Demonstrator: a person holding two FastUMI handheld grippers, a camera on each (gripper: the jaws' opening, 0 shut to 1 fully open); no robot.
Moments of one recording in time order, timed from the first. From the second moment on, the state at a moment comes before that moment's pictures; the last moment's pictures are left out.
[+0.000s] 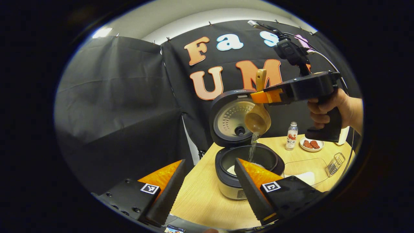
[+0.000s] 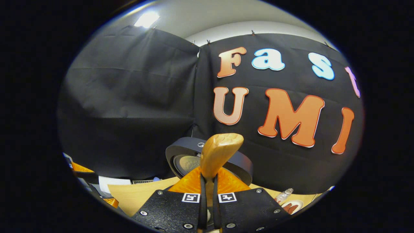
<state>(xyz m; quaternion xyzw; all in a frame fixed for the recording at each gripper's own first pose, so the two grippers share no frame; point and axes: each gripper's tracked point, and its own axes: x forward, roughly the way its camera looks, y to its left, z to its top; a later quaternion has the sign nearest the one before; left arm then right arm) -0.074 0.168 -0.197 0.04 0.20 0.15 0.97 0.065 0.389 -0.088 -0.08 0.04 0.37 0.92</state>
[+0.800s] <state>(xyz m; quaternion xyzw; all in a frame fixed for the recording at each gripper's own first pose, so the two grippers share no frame) -0.063 0.138 -0.191 0.05 0.20 0.14 0.97 0.068 0.224 -0.132 0.17 0.20 0.27 0.93</state>
